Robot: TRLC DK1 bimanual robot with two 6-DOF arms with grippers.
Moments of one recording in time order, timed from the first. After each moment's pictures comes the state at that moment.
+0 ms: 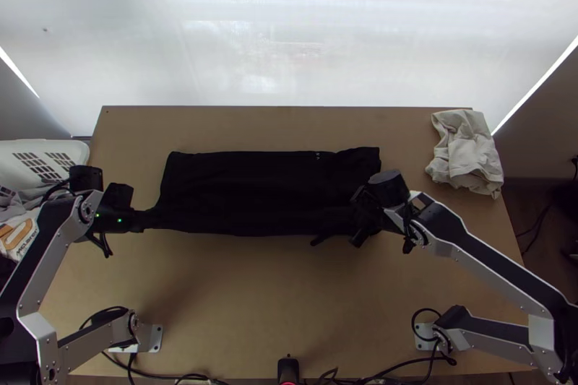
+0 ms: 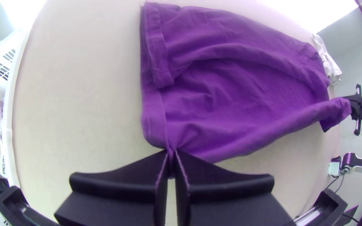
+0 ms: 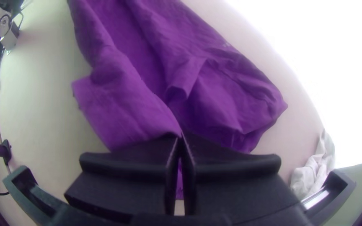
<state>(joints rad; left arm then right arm) 0.21 1.21 0.85 -0.85 0.27 0.26 0.62 1.28 0.89 -0.53 0.02 -0.34</state>
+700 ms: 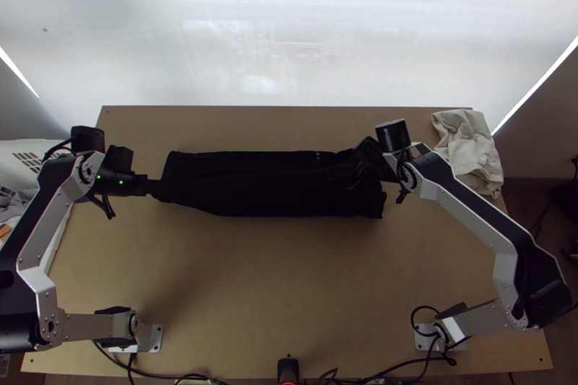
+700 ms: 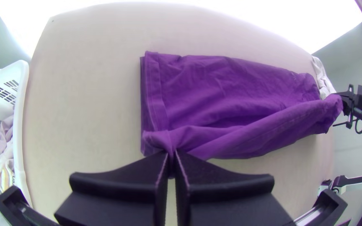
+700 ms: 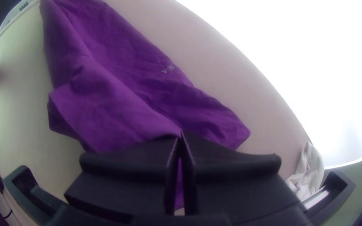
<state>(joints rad) 0.16 1.43 1.15 -0.85 0.27 0.16 0.42 1.59 1.22 -0.51 -0.02 -0.42</state>
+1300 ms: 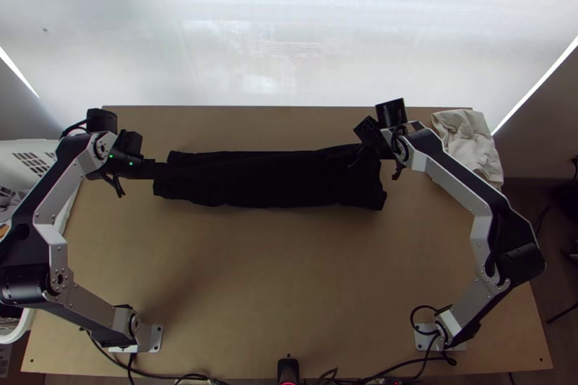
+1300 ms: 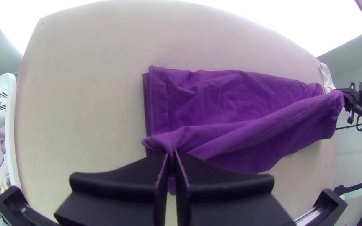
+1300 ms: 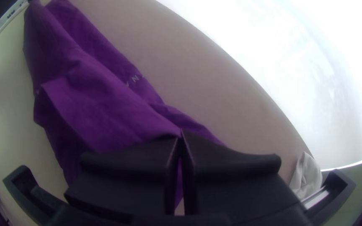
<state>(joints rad) 0.15 1.66 1.32 -0.82 0.26 0.15 0.34 1.80 1.43 -0.51 -0.03 -0.46</state>
